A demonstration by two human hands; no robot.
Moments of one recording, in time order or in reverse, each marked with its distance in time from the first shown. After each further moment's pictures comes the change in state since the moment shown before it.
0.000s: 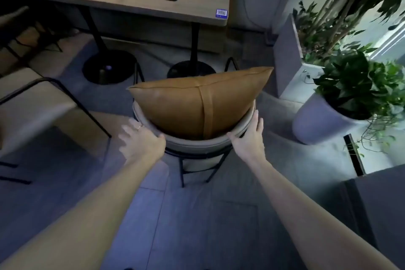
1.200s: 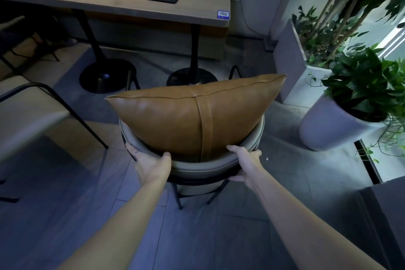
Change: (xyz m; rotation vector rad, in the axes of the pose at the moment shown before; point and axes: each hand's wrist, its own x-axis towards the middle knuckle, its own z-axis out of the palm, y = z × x) left_hand 0.018 -0.020 0.077 -0.784 0.052 -0.224; right_hand 0.013 0.024 0.064 0.706 -0.176 0.603
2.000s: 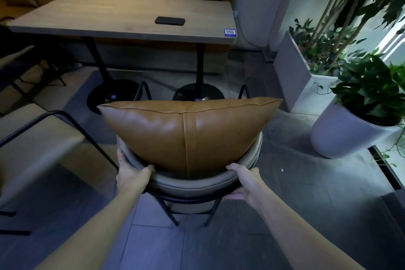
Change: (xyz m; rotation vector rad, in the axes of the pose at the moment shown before) left_hand 0.111 0.006 -0.091 0.141 -0.121 0.144; right_hand -0.014 0.013 0.080 0.014 -0.084 0.029
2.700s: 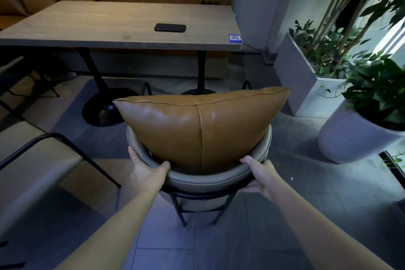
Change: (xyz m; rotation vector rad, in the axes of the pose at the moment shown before) left_hand 0.076 0.047 0.021 -0.034 -0.022 0.027; right_hand 0.060 -0.064 0.029 -0.015 0.090 -0.065
